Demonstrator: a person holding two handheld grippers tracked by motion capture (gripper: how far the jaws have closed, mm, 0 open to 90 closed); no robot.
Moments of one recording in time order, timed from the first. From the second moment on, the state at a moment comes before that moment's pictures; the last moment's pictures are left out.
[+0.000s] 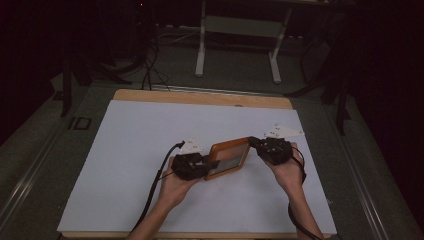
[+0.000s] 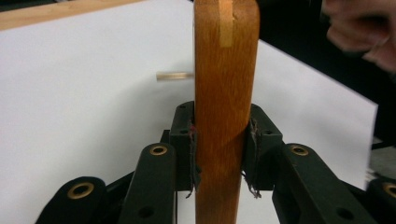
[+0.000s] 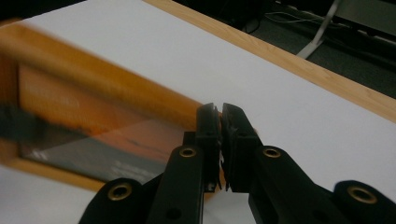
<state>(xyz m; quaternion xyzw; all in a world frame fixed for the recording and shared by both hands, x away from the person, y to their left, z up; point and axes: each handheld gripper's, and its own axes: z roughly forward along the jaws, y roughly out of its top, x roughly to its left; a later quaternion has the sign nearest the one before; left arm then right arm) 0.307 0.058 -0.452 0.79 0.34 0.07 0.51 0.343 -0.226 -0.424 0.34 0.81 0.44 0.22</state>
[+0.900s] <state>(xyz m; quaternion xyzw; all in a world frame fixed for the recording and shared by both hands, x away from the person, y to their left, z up) 0.309 0.090 -0.402 0.84 0.24 0.07 0.47 0.332 -0.208 -0.431 0.25 0.84 0.46 0.16</state>
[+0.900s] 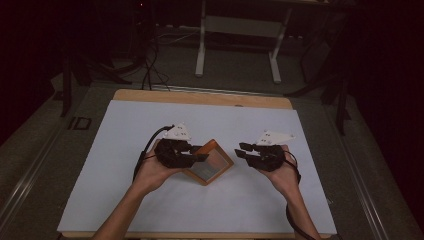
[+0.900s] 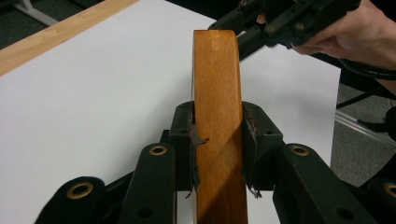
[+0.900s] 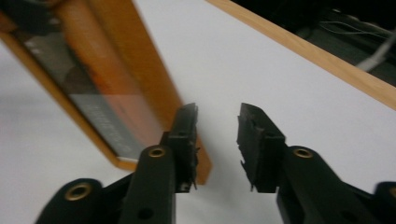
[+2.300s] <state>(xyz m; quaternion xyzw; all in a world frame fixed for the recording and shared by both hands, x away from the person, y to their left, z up) 0.328 0.095 -0.411 0.85 0.23 0.05 0.48 0.328 -0.181 -0.440 0.14 0.87 0.47 0.09</state>
